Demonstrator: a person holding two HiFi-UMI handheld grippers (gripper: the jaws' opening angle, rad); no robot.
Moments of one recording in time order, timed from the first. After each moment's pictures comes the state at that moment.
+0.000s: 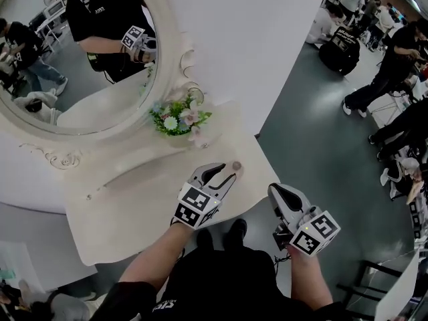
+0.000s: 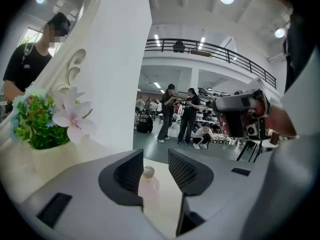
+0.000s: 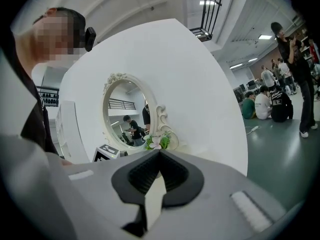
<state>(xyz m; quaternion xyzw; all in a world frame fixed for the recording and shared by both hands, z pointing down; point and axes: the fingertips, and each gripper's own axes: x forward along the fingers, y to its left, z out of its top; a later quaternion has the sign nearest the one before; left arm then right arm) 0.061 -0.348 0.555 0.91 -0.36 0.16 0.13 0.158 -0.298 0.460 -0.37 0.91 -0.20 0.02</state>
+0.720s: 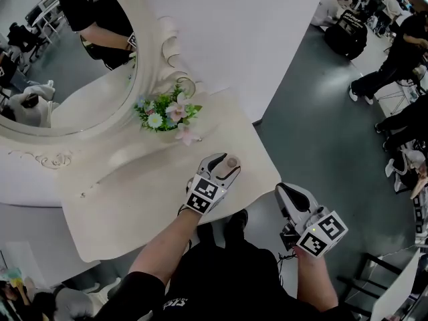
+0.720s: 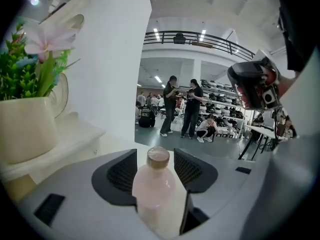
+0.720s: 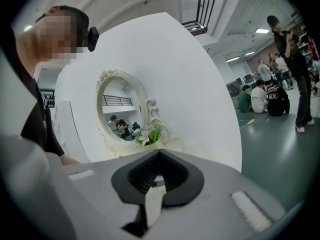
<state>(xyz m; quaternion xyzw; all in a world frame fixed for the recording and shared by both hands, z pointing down) 0.095 -0.396 0.651 0.90 -0.37 0.19 0.13 0.196 -0.319 0.492 -0.37 0.90 -0.23 0.00</state>
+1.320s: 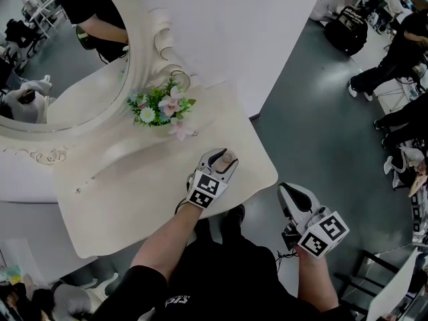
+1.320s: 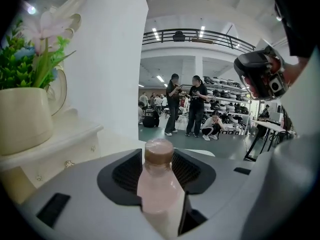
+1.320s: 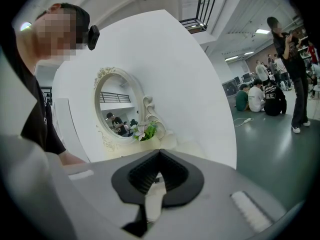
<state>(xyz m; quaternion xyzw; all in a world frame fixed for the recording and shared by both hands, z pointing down) 0.105 -0.408 0.676 0.89 -0.39 0.19 0.11 0.216 -0.315 0.507 -0.38 0.89 -0.24 -0.02</state>
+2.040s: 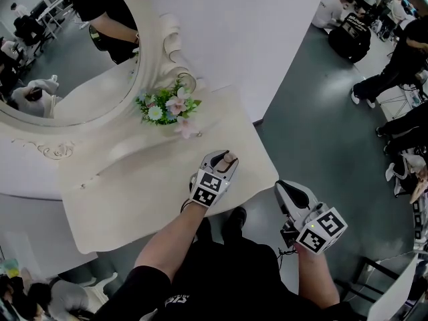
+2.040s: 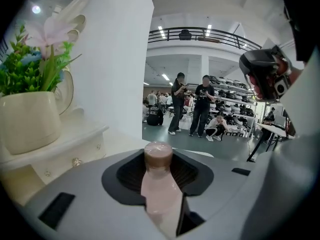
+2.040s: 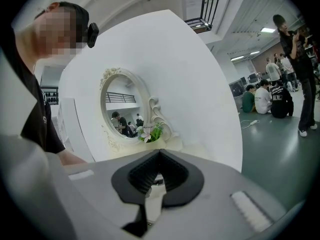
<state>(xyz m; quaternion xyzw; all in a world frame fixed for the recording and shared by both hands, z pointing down) 0.099 -0.405 0.668 0.88 -0.42 0.20 0.13 0.204 -0.314 0.494 -0.35 0.91 -0.23 -0.02</state>
